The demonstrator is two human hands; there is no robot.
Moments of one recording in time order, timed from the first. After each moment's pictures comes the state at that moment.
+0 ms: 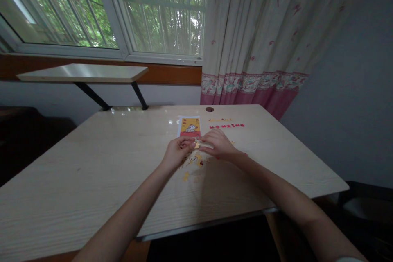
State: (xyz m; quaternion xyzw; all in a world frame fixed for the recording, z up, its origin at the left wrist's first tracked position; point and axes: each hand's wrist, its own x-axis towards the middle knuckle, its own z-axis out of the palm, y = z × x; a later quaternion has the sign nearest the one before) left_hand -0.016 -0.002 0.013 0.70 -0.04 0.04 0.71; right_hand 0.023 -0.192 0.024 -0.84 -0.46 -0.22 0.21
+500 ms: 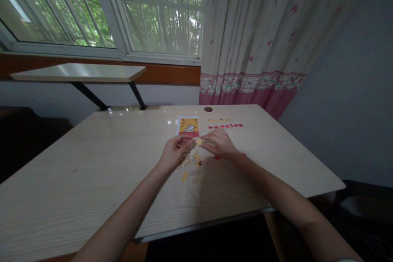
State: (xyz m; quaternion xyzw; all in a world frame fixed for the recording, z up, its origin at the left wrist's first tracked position) left_hand -0.014 0.002 0.010 0.74 -0.08 0.08 0.66; right_hand 0.024 -0.201 0.019 -0.83 -0.43 -0.28 0.24
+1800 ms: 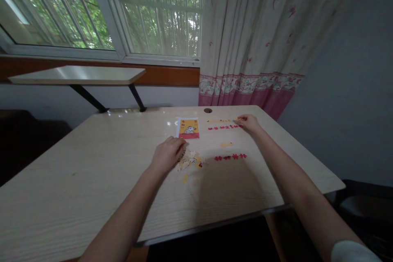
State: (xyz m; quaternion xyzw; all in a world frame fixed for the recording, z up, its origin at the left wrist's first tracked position) left_hand -0.019 0.031 0.024 0.97 -0.18 0.15 0.09; right_hand 0.141 -0.336 0.011 -0.95 -0.03 -0.11 0.29
